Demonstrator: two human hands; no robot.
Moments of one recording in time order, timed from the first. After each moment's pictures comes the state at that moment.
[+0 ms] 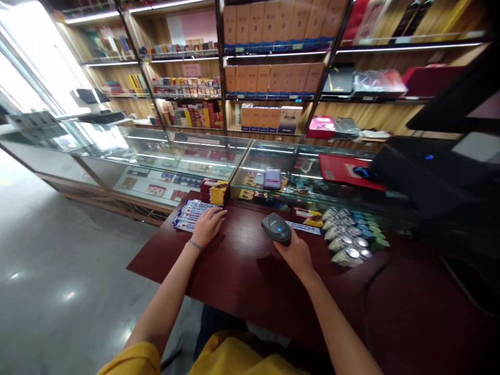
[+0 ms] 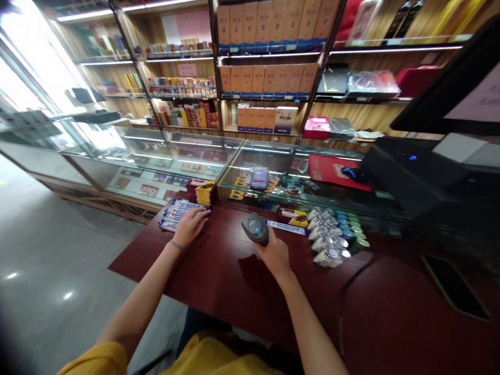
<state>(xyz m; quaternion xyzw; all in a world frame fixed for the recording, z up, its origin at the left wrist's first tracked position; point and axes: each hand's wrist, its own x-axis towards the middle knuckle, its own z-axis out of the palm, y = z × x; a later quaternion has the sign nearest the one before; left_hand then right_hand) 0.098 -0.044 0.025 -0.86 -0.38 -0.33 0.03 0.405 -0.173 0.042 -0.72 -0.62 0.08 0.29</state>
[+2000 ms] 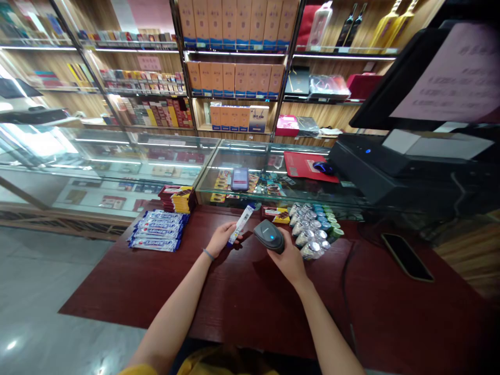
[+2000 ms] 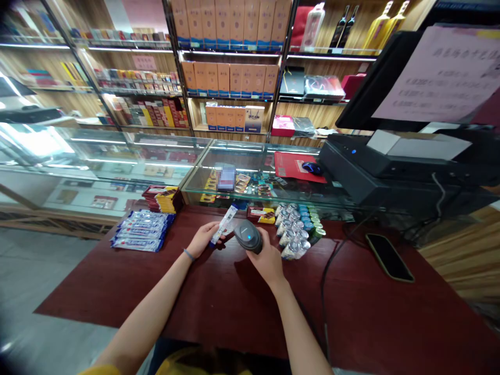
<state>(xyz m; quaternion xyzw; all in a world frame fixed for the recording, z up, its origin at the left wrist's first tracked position) 0.269 -0.062 -0.007 -0.50 -0.36 -0.32 -0.72 0.474 -0.204 0.031 -0.73 -0.56 0.13 0.36</state>
